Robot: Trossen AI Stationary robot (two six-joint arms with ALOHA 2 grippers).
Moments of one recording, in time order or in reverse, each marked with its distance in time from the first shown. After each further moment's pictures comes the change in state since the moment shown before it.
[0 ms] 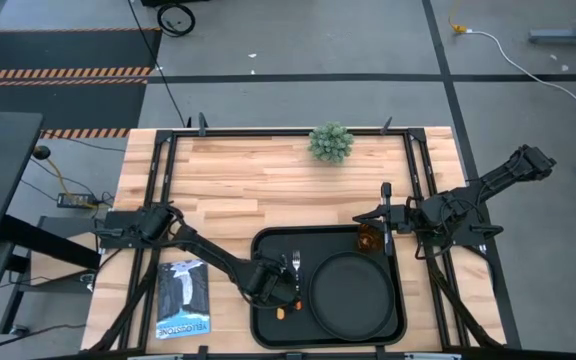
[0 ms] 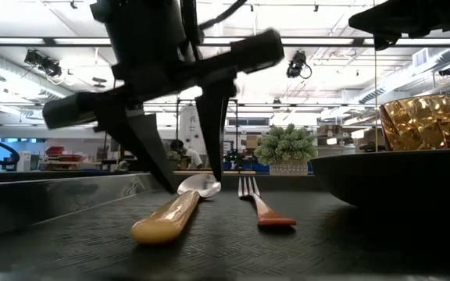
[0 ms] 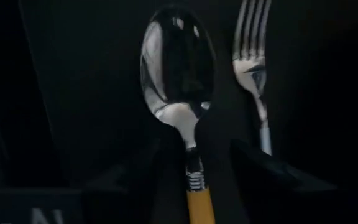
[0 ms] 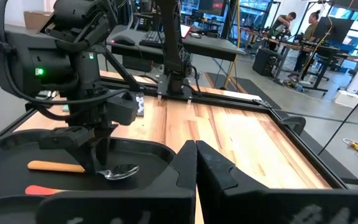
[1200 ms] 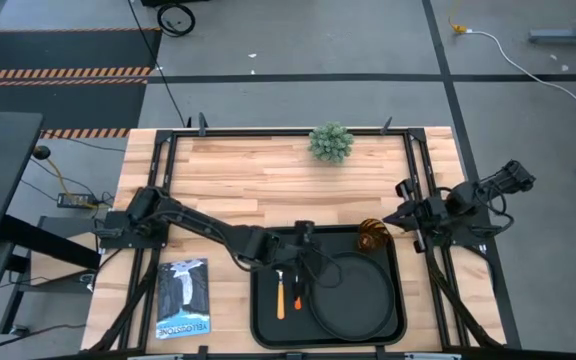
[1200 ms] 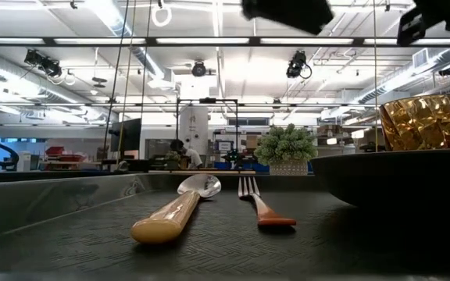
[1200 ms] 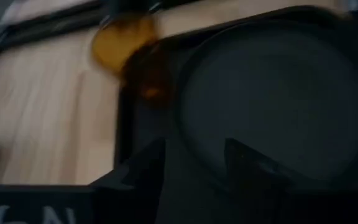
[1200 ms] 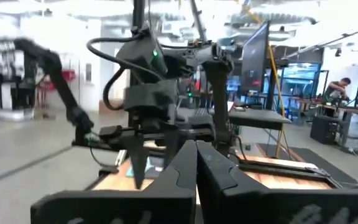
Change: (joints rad) left arm 0.132 -0.146 0.158 0.270 -0.028 1.820; right arm -0.006 -0.548 -0.169 -0.043 -0.279 -0.012
